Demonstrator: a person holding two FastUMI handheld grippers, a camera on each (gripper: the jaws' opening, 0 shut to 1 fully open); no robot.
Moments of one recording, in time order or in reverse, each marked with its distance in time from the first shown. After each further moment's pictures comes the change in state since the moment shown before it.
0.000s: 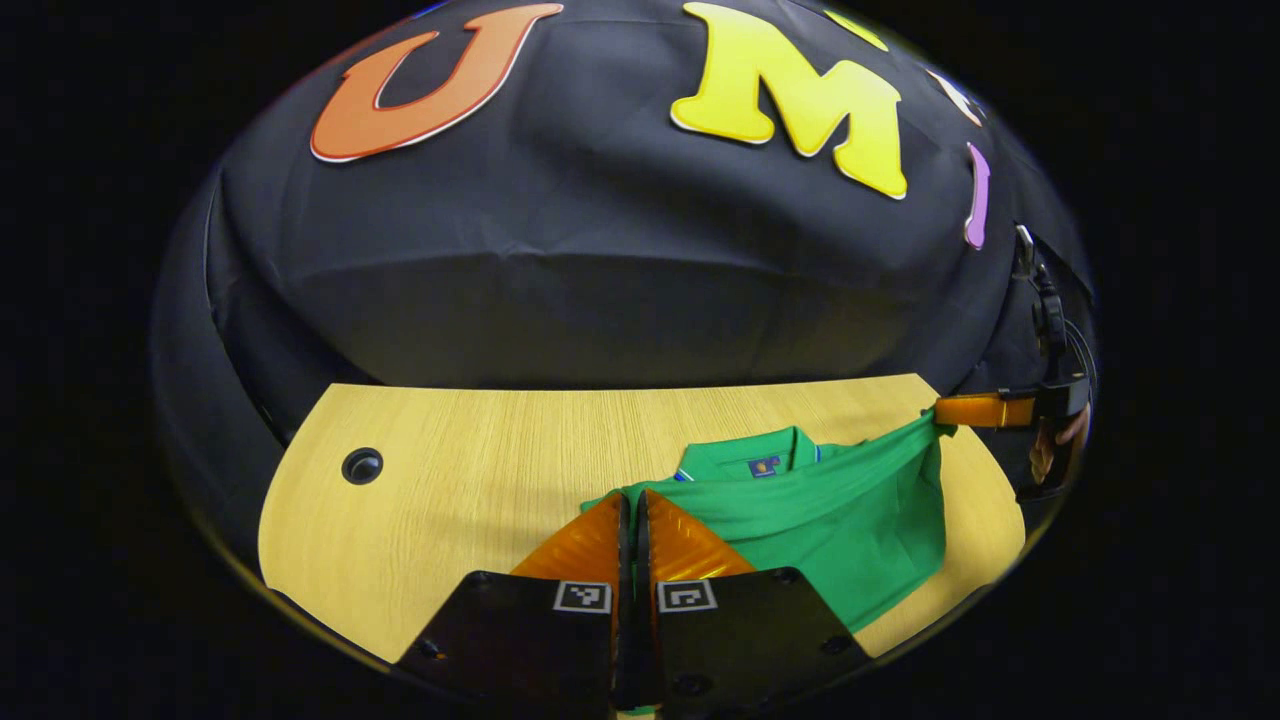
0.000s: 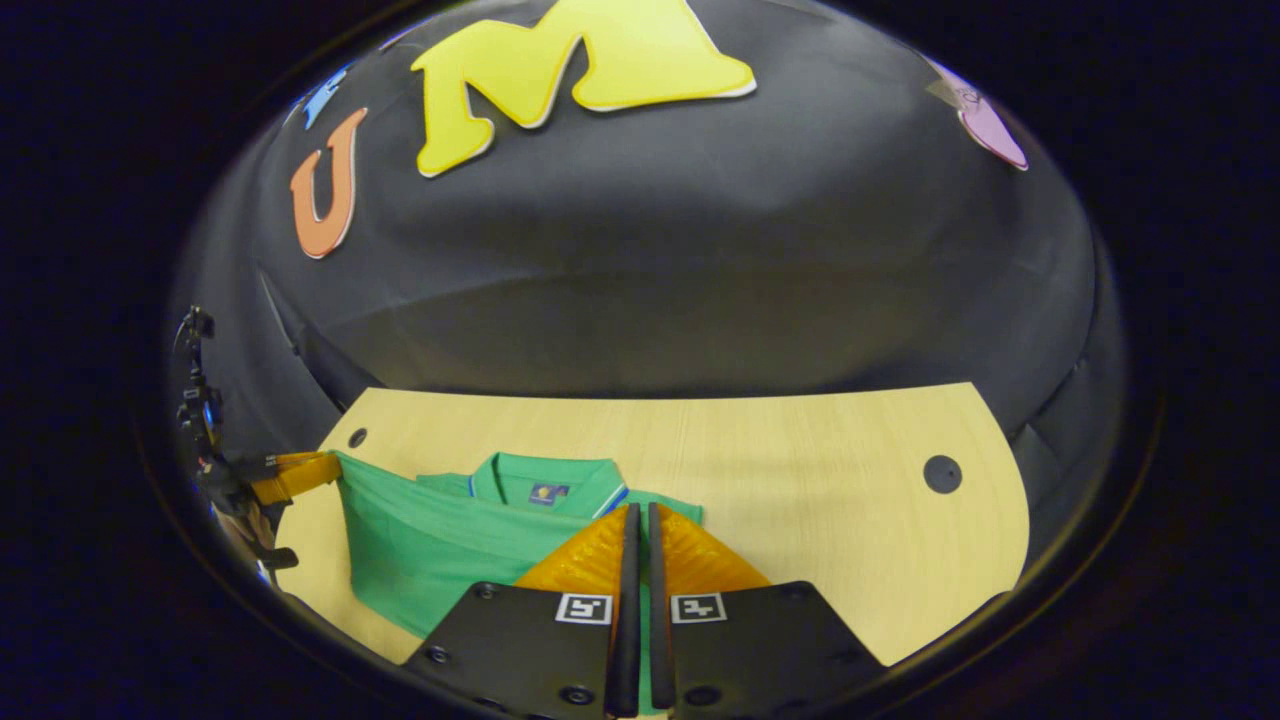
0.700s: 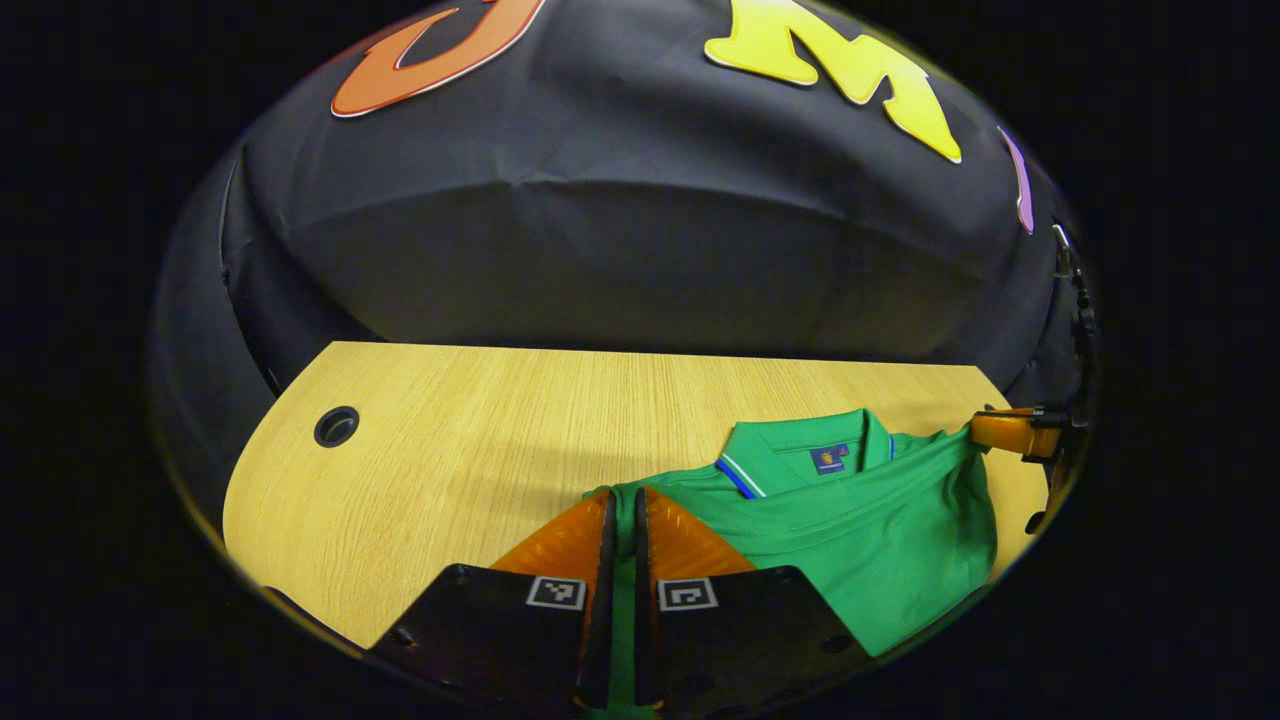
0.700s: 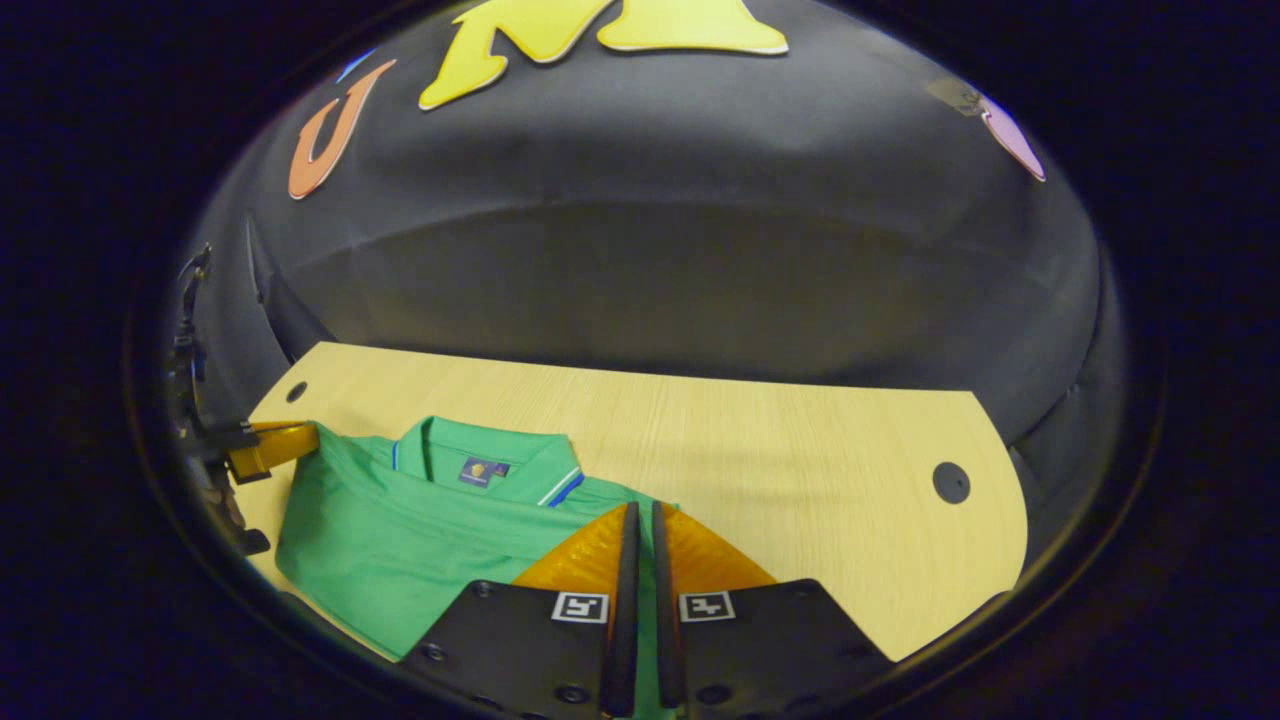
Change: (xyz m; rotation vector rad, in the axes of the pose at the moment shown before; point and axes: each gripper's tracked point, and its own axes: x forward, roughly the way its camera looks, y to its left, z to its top) left arm 0.060 0.011 -0.040 -0.021 0.035 0.137; right arm 0.054 -0.017 -0.029 -0.130 -0.008 -0.099
